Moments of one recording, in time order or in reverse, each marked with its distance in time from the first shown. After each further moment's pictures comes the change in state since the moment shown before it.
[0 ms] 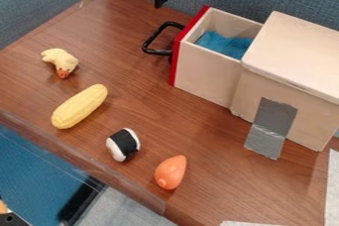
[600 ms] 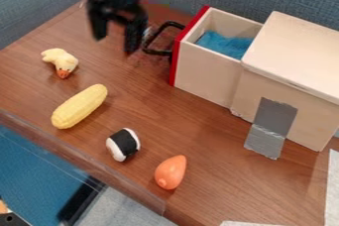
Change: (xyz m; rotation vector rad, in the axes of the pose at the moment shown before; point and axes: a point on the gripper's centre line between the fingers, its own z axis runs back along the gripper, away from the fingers) arm -0.096 0.000 -0.027 -0.056 0.094 -0.131
